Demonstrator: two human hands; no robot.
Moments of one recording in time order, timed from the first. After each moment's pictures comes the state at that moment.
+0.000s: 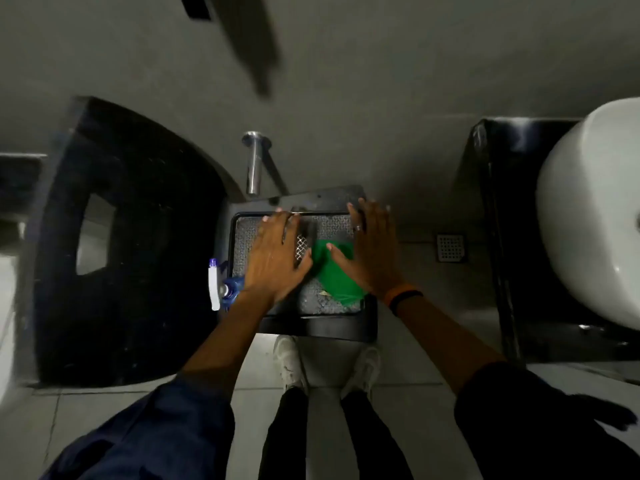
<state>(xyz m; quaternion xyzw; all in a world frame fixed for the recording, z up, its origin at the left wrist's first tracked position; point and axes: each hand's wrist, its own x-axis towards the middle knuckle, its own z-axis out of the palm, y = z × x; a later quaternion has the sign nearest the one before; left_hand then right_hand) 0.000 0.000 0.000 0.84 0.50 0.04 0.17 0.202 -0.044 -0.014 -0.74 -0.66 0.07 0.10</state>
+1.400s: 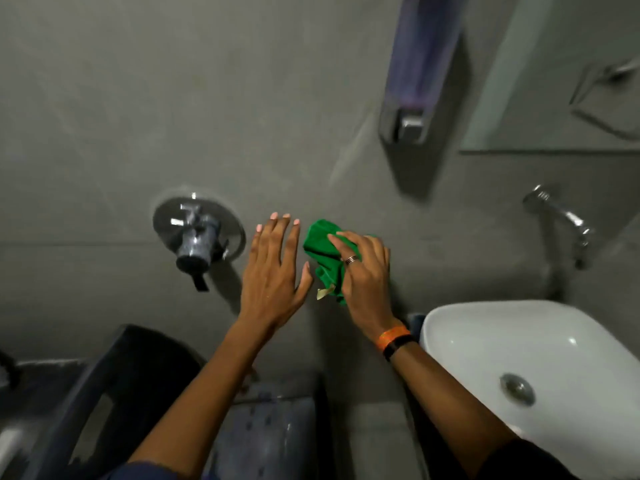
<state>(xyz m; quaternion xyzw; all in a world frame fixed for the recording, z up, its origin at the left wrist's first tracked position) 0.138 0.088 0.323 0.83 0.39 0.37 -0.11 0.306 0.033 0.317 -0.60 -0.64 -0.19 0.45</state>
